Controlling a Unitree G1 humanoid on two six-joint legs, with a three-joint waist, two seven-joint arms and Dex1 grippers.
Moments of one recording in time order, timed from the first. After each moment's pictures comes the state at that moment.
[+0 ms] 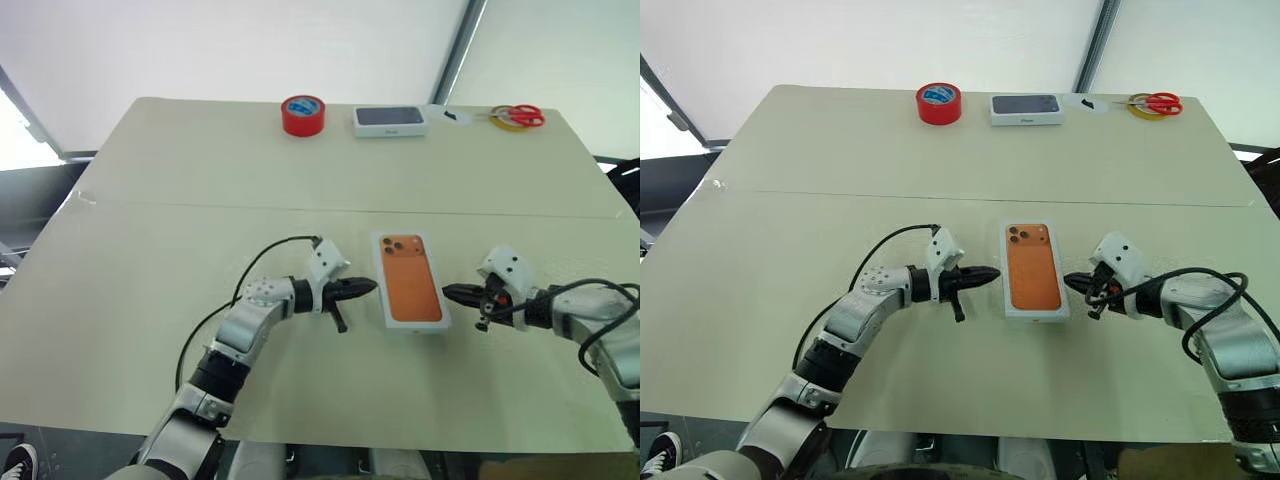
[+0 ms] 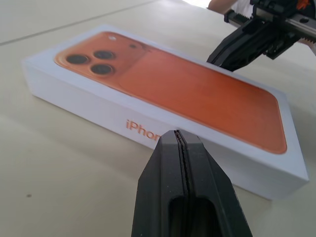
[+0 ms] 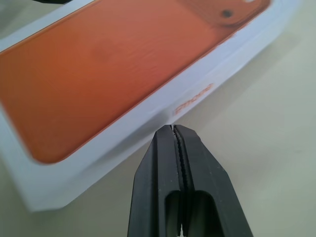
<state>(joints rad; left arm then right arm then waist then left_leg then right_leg) -0.47 0.12 -0.27 0.14 -0.23 0.36 -0.86 -0.14 -0.88 -0.10 -0.14 0.36 0.53 0.93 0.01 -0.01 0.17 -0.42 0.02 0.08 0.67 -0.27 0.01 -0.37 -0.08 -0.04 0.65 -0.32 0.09</state>
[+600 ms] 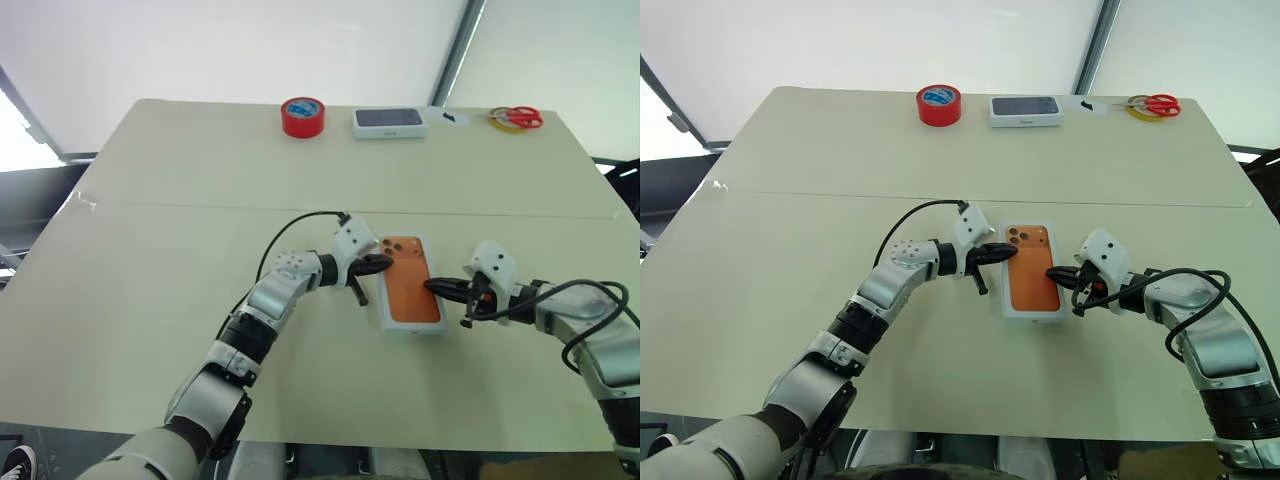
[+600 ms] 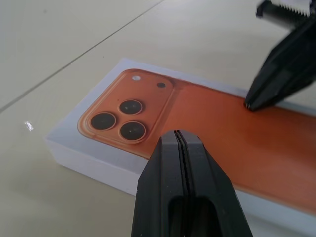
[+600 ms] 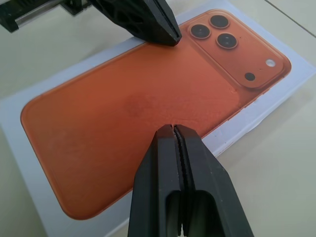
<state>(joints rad) -0.69 0.08 -0.40 0.44 -0.03 0.18 -0.78 -0.12 -0.84 -0.05 -0.19 0.33 0.48 0.93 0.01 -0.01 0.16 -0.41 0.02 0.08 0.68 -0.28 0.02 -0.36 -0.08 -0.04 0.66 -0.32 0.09</state>
